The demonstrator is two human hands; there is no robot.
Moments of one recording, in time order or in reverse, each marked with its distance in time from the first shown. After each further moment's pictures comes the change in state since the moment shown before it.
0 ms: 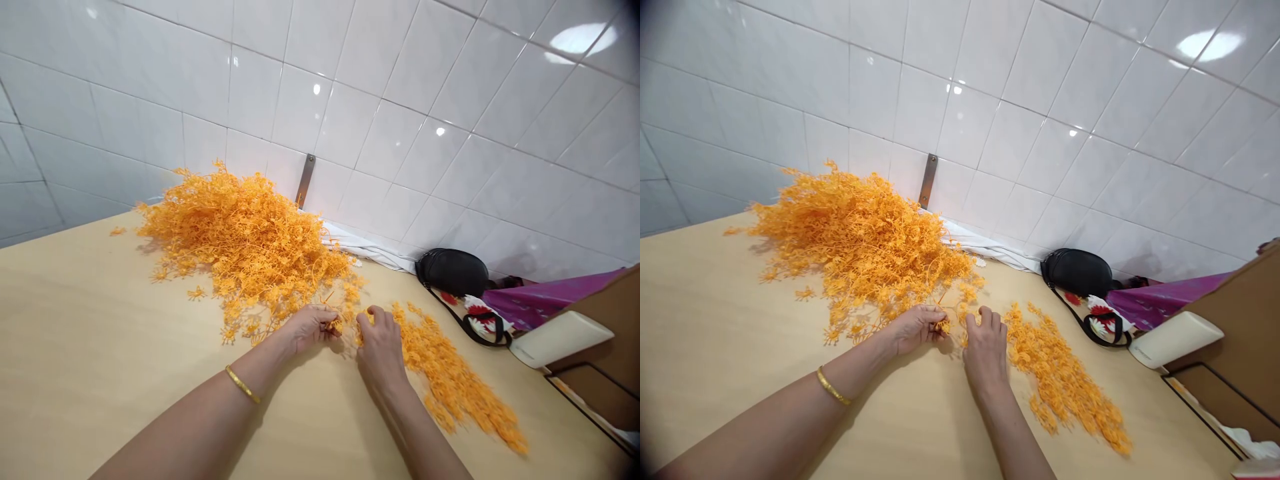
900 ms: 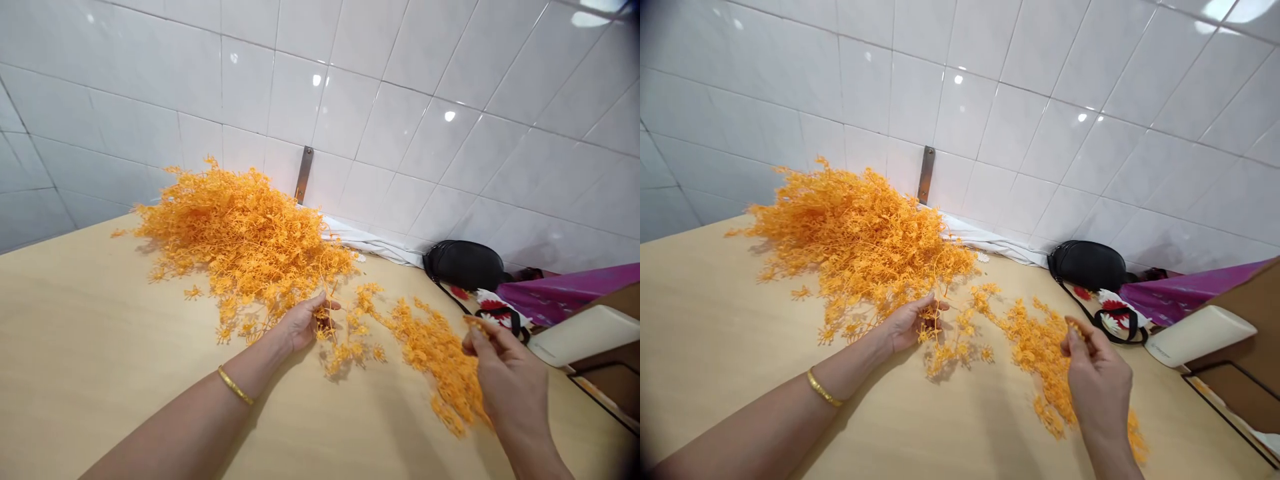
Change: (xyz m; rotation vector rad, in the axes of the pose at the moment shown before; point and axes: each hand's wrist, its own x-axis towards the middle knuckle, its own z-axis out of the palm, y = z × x) left_hand -0.001 0.006 0.000 -0.040 0.126 -0.030; right_hand -0.023 0.111 -0.042 0.711 0.448 0.609
